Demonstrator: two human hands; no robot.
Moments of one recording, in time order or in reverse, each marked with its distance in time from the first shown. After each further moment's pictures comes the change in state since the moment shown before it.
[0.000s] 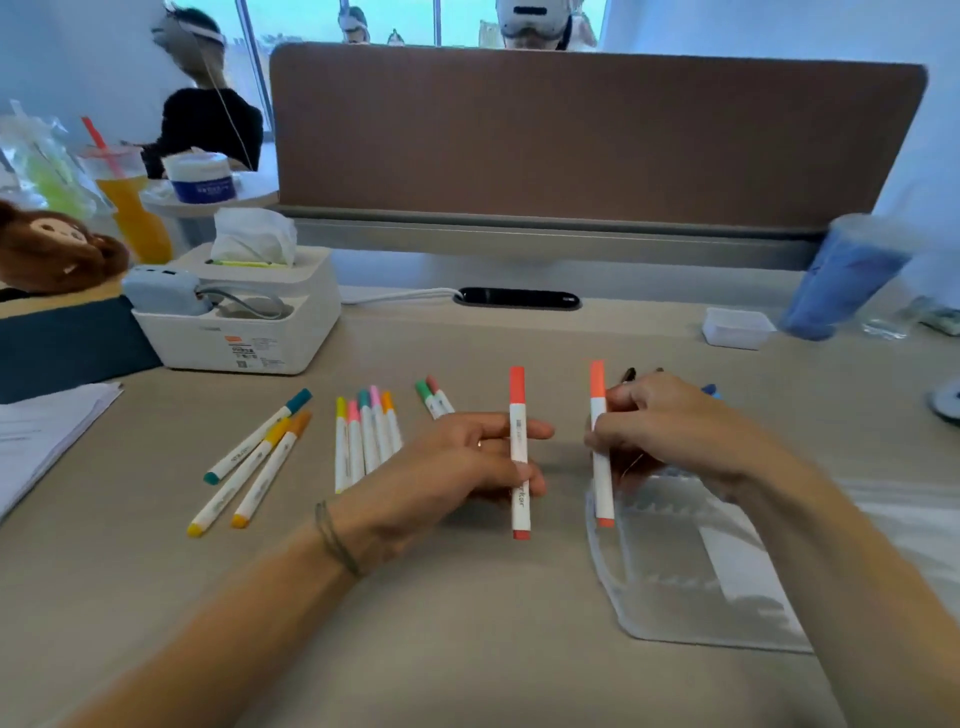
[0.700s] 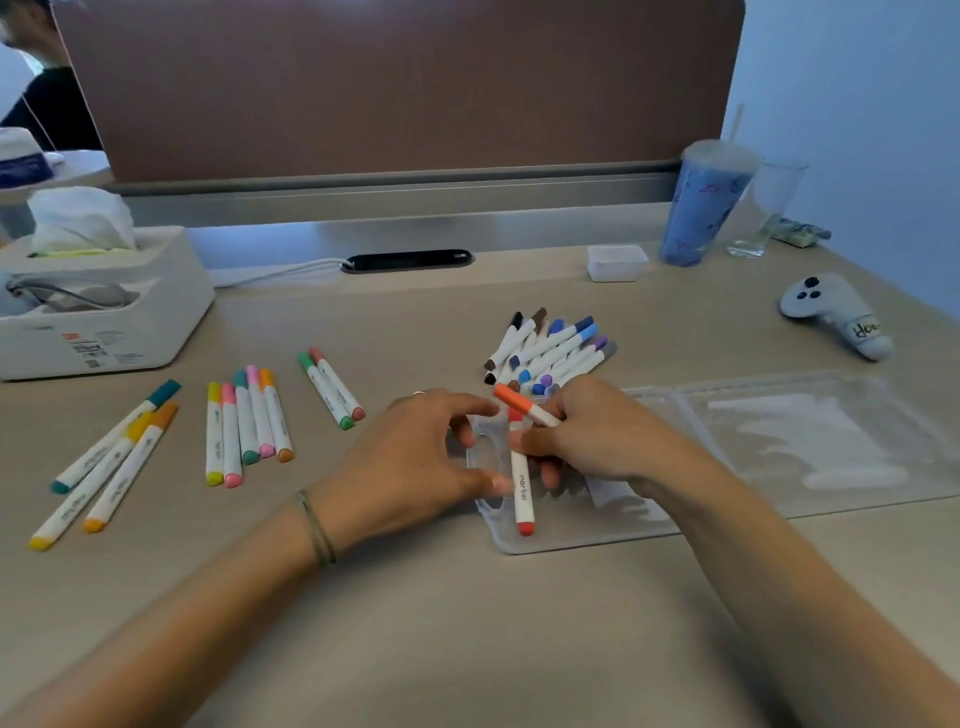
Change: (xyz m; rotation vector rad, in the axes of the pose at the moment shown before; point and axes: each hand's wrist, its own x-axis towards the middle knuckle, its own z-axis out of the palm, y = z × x) left_hand 0.019 -0.010 0.065 0.970 0.087 0.207; right_hand -0.044 0.054 0.005 -0.026 0.042 0.101
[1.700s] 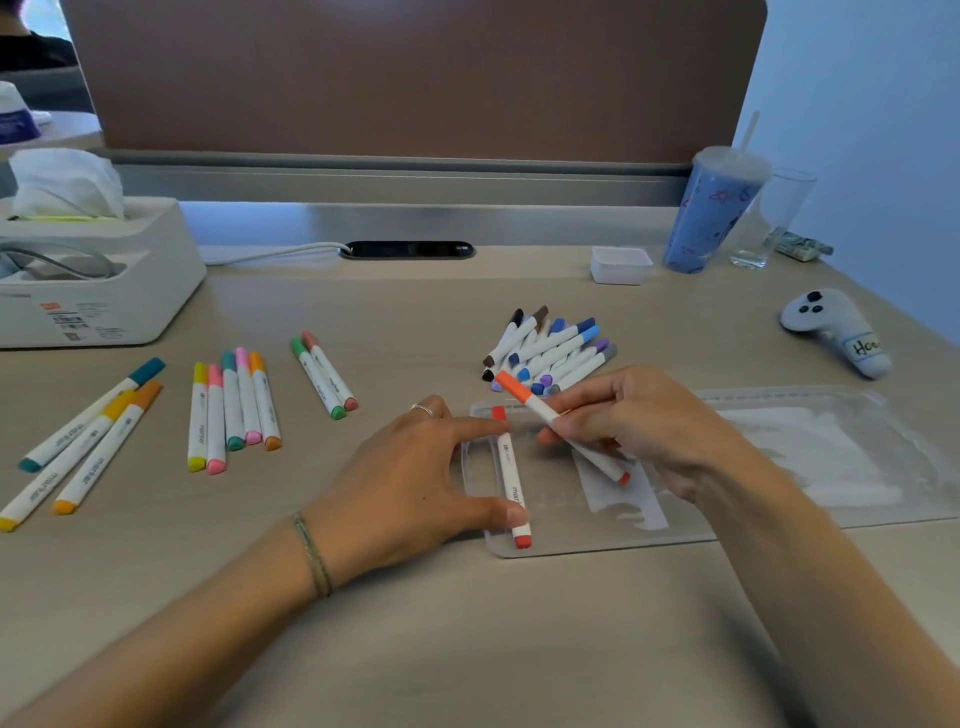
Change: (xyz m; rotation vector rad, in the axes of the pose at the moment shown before) left_hand -0.007 -0.009 0.019 0.101 -0.041 0.028; right_hand 0.004 0.021 -0.028 0.268 0.030 0.020
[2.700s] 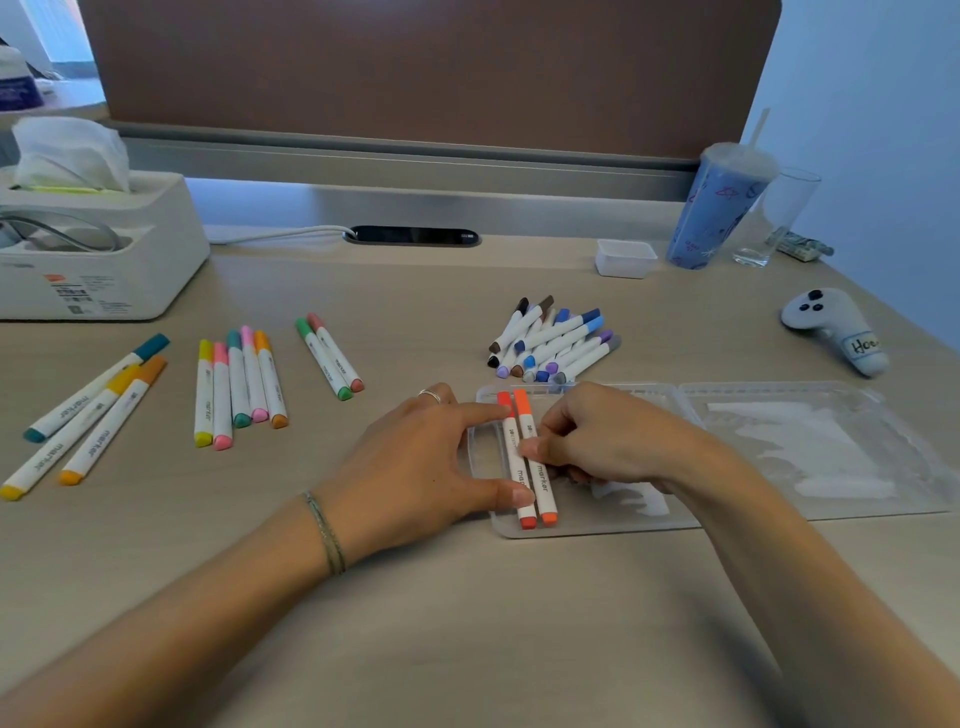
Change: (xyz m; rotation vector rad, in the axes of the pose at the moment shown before) left_hand -0.001 0.000 0.003 -0.008 0.019 -0.013; right_hand 0.000 -0.013 0.029 -0.597 -0.143 0.030
